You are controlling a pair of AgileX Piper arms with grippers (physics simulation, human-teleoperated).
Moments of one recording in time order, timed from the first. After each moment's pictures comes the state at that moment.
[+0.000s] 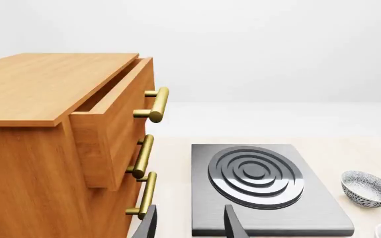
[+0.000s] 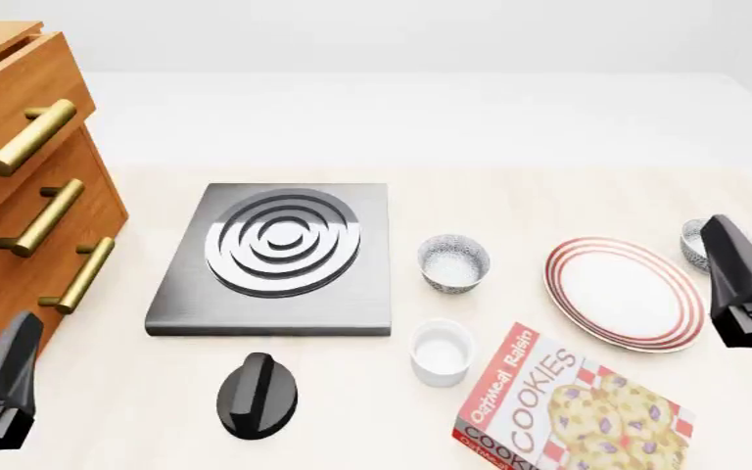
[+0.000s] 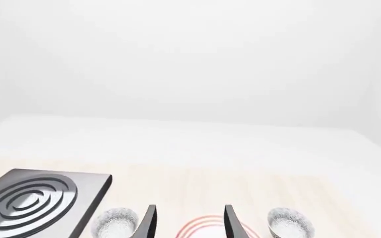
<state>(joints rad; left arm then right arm) 0.00 0.01 0.00 0.00 0.00 0.06 0.43 -0.17 -0.33 -0.03</state>
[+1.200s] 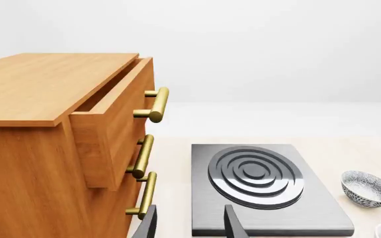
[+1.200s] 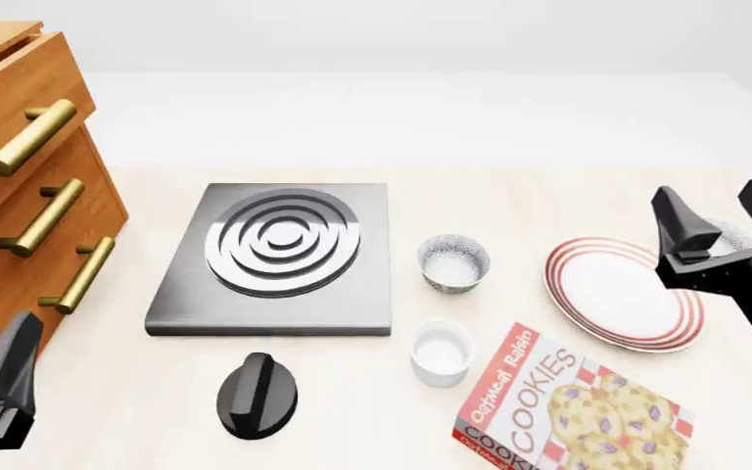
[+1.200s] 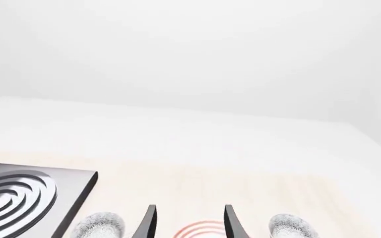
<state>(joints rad) 0.00 0.01 0.00 0.00 0.00 0.05 0.87 -0.22 -0.67 -0.07</state>
